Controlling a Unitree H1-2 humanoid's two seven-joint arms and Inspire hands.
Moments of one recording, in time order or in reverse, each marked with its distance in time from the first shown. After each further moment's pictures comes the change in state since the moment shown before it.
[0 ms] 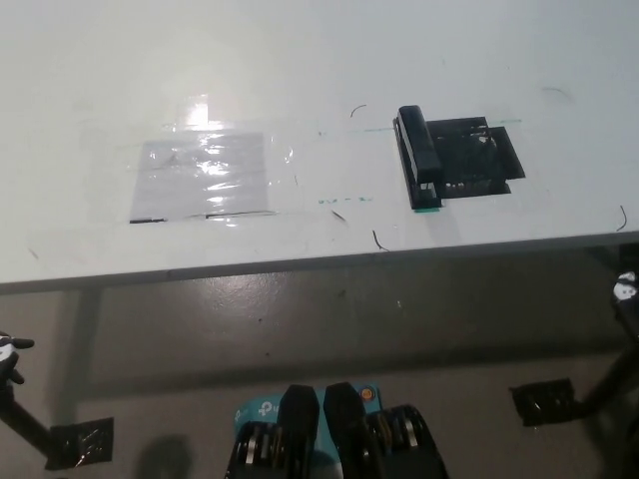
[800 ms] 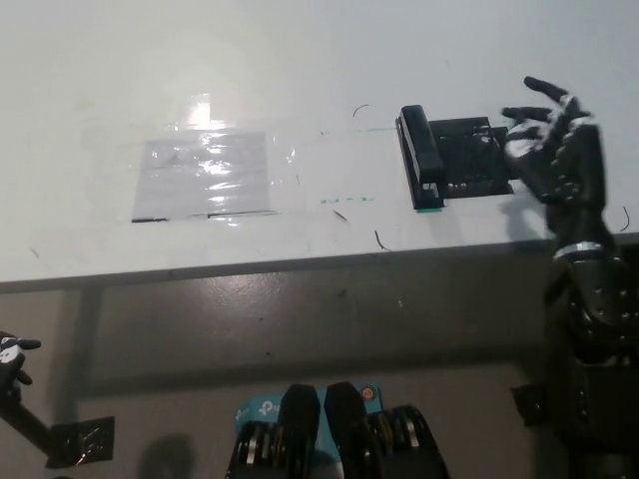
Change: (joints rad) left_arm -0.002 -0.013 -0.002 0.002 -0.004 0.008 0.000; right_arm -0.318 0.089 0.133 -0.034 0.059 0.249 0.069
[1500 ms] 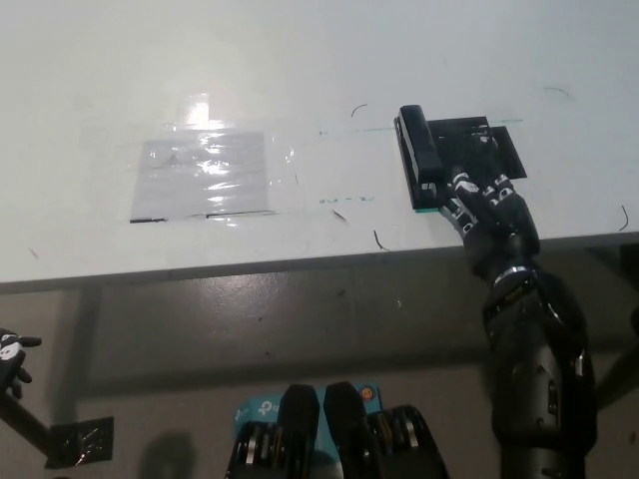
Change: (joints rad) left_arm -0.010 -0.002 0.003 0.000 0.000 0.002 0.001; right_arm -0.053 0.226 -0.286 0.099 0.399 0.195 -0.143
